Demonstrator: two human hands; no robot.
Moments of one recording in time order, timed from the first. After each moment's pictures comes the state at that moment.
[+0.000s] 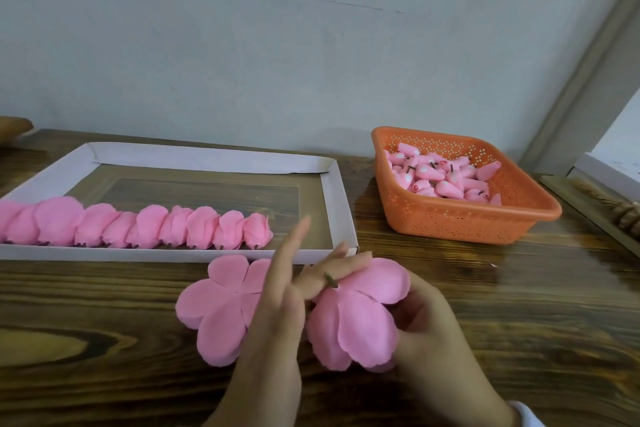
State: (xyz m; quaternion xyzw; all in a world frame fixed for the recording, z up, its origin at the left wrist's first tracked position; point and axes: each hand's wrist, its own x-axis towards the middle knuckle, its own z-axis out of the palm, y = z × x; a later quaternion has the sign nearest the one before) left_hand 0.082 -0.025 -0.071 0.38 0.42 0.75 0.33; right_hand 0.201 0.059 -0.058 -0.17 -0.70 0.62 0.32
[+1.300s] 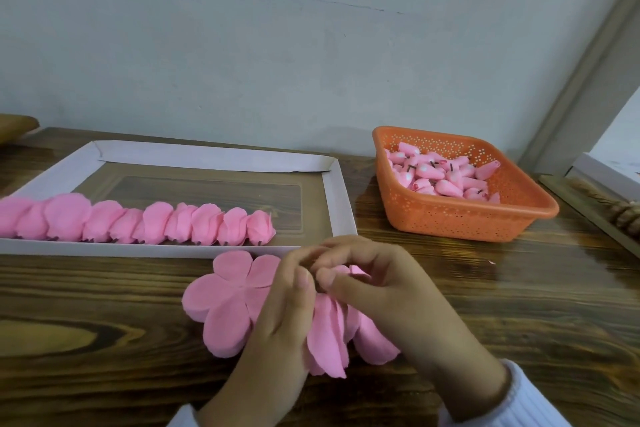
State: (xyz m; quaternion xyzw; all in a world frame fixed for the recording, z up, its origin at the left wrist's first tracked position) left_hand 0.077 -0.032 -0.081 0.41 0.50 0.69 0.32; right_hand 0.177 0.059 -0.024 -0.16 -0.75 0.59 0.25
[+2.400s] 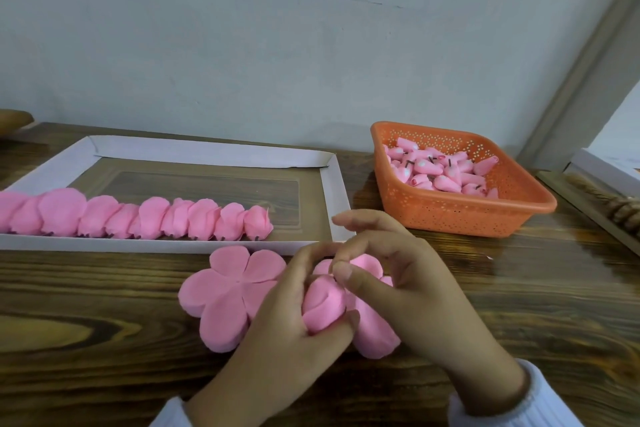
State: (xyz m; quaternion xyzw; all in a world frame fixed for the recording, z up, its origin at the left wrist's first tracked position) left_hand 0.077 -0.030 -0.078 0.51 0.57 0.60 0.23; right_hand 0.192 0.066 -0.023 -0.14 -0.83 0.45 0.30
